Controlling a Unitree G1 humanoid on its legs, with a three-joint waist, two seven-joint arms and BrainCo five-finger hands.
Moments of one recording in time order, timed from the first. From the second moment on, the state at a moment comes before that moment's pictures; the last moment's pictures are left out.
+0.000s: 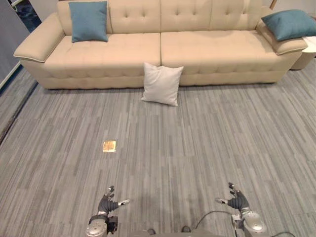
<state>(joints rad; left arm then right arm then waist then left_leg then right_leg) 0.22 0.16 0.05 0.63 -0.05 -0.16 0.03 0.12 -0.24 -0.04 0.68 -0.03 -0.15 0.00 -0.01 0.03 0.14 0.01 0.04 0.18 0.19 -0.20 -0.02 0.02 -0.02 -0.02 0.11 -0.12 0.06</state>
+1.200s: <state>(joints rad) 0.13 0.13 0.05 0.59 -0.08 -0.15 0.07 0.05 -0.17 -0.02 0.66 0.07 -0.14 -0.06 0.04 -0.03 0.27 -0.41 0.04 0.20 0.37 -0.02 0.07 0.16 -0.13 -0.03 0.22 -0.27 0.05</state>
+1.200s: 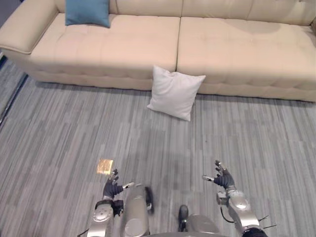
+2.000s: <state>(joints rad) 0.14 0.06 0.04 0.73 -0.07 -0.14 0.07 0.09 -0.14 0.01 0.68 0.04 -0.14 -0.06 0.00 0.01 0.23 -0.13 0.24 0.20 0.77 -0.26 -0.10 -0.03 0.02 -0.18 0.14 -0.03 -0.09</state>
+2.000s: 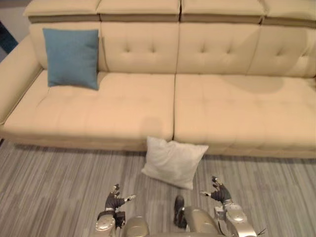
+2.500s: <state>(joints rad) 0.01 0.16 0.04 0.73 -0.12 -0.14 0.12 -0.03 -0.15 -0.03 0.73 0.04 -0.13 -0.12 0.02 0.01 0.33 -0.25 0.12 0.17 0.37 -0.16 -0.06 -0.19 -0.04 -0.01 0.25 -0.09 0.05</state>
